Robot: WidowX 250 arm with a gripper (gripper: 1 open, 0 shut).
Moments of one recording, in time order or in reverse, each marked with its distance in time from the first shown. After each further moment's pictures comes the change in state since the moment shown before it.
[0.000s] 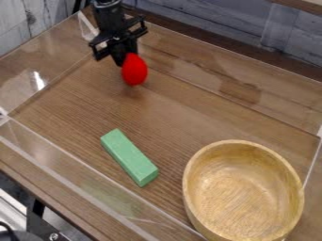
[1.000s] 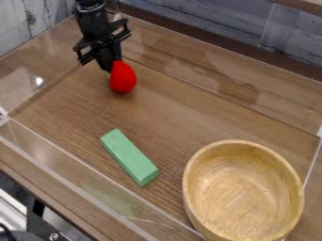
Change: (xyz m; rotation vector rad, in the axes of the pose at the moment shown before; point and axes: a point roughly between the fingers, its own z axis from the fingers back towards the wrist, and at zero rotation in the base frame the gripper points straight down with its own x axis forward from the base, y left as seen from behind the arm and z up) arm 0.014 0.020 -0.005 0.021 -0.030 0.079
